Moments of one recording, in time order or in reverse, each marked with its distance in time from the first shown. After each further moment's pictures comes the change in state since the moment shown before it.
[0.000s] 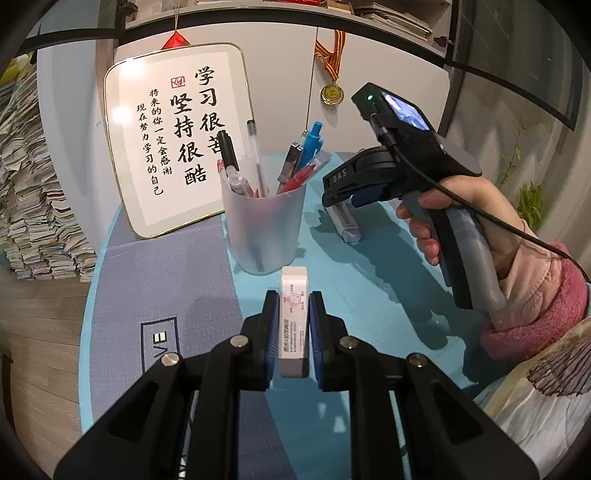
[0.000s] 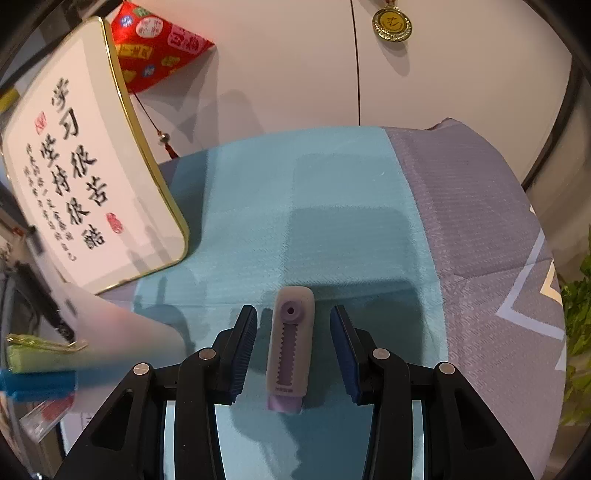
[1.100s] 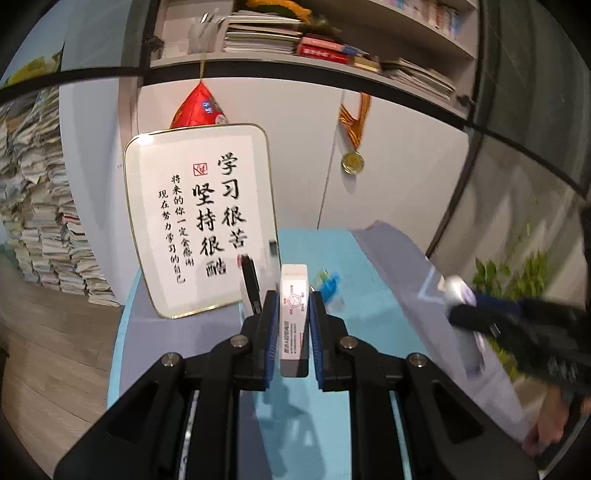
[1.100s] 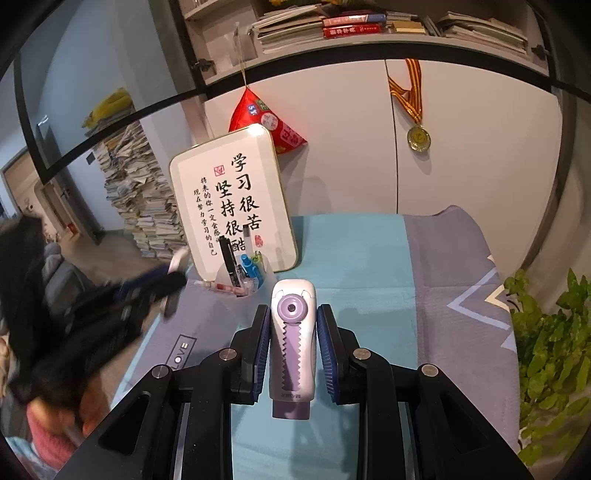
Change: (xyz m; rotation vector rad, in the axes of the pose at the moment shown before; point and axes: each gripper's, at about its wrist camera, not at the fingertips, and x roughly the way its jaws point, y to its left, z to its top) left arm -0.026 0.012 0.085 -0.110 -0.150 0.042; right arm -0.185 0.013 -0.092 -0.154 -0.326 0.199
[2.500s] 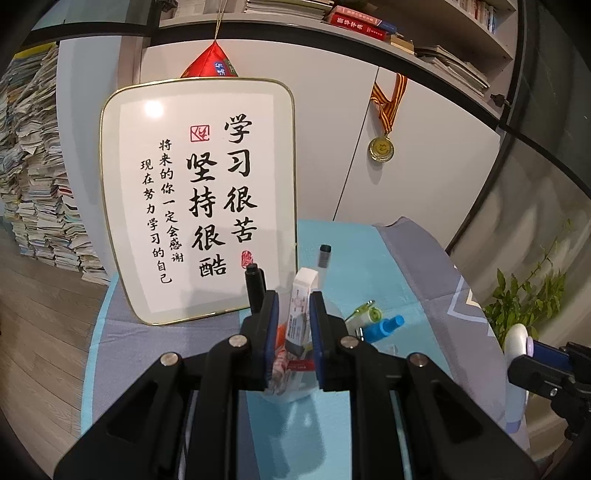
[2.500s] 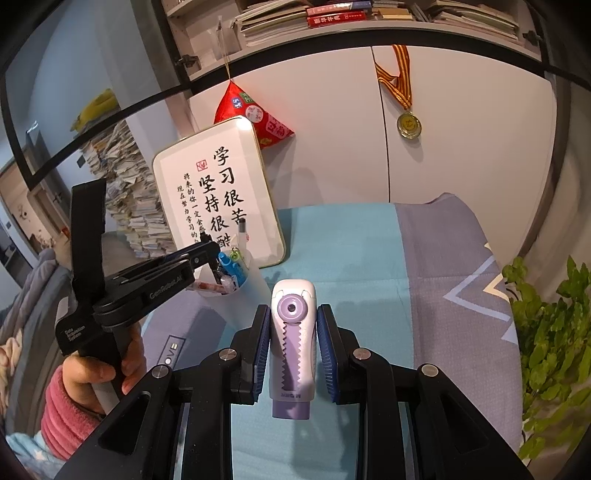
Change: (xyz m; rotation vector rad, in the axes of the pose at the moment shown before) left arm 0.063 0.016 0.009 -0.062 0.068 0.022; right arm 0.015 -0.011 -0.002 0.035 0.032 -0.015
